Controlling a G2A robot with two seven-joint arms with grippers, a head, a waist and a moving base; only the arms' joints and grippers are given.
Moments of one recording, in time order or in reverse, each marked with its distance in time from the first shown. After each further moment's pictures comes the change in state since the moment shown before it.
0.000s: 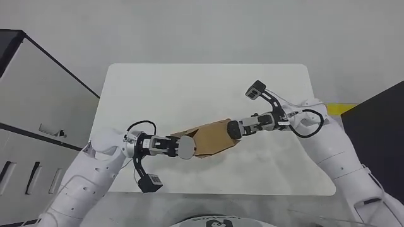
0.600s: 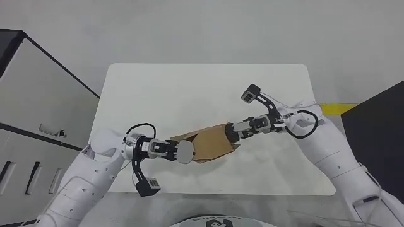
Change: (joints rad) left arm 0.012 0.013 0.008 -0.005 -0.002 0.017 0.029; right arm 0.022 0.001 -0.062 0.021 0.013 0.000 0.000
